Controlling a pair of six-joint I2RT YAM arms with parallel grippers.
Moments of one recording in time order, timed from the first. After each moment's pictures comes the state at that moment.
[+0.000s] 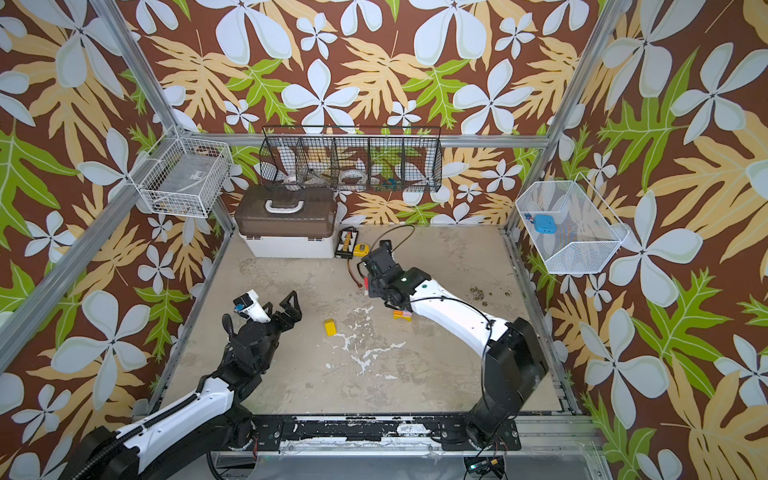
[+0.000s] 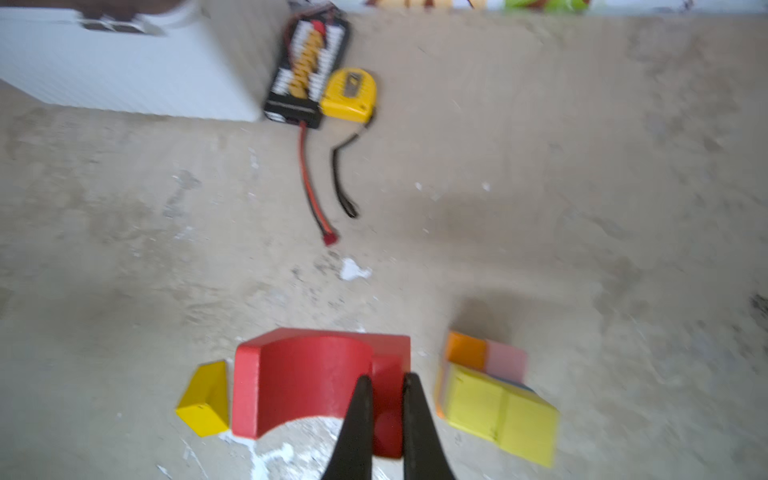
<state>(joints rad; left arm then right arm) -0.48 0.90 0.20 0.55 -0.40 -0.64 0.69 1.58 1.29 -0.60 0.34 0.51</state>
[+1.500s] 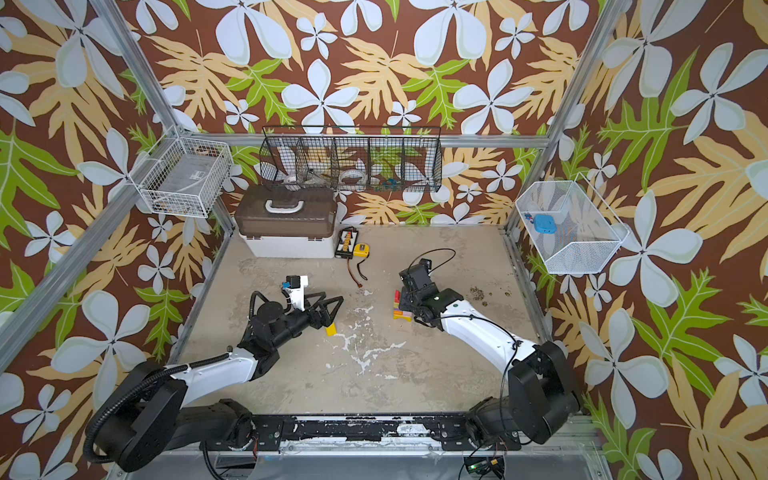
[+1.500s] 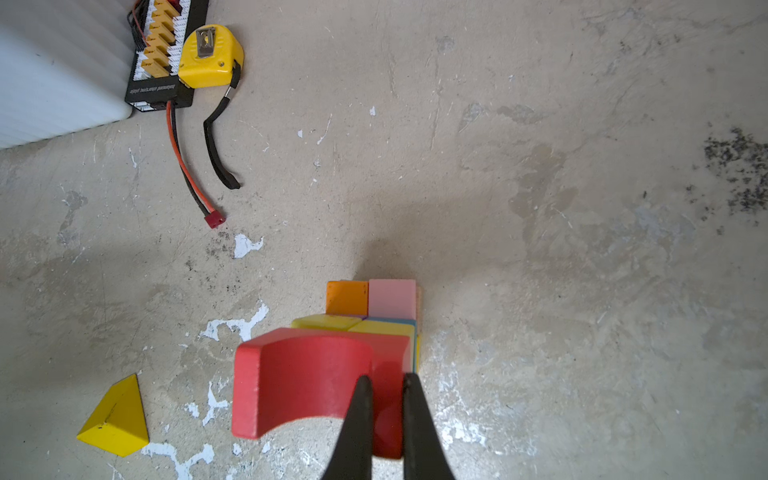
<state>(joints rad) -0.48 1.27 0.36 0.78 0.24 -0.56 0.54 1.43 0.98 -0.47 0.25 0.63</state>
